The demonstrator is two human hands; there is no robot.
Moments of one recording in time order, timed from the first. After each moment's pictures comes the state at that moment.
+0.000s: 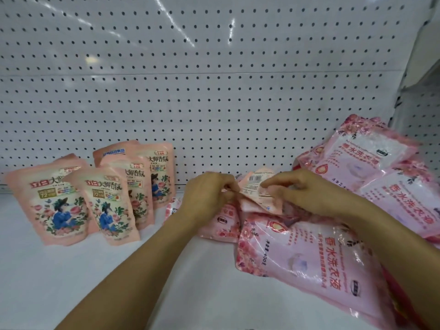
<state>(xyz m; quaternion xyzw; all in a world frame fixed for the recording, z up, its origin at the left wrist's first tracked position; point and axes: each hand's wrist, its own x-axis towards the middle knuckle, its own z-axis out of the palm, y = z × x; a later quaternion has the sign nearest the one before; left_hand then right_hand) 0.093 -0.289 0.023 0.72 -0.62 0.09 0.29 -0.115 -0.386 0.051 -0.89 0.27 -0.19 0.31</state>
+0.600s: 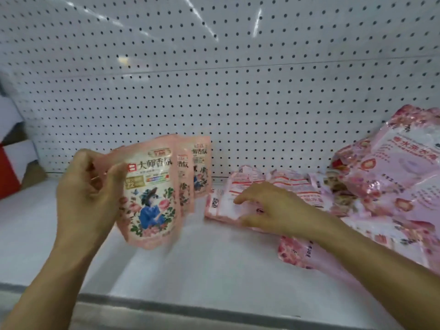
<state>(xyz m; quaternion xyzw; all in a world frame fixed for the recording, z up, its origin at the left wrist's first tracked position) 0.171 -0.095 0.054 0.70 -0.34 0.18 0.60 -0.021 -0.313 0.023 -0.97 0.18 -0.12 0.11</state>
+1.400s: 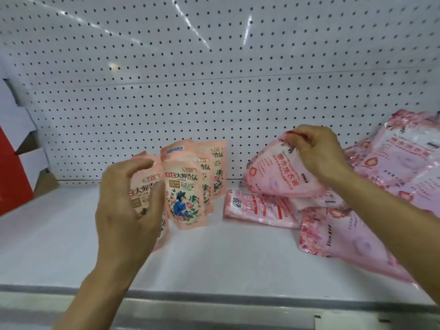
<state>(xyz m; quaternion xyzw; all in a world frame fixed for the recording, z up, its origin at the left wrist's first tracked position) 0.176 -0.063 0.037 0.65 -0.45 0.29 0.54 -0.016 -0.329 0.088 -0.80 0.33 -0.46 0.20</state>
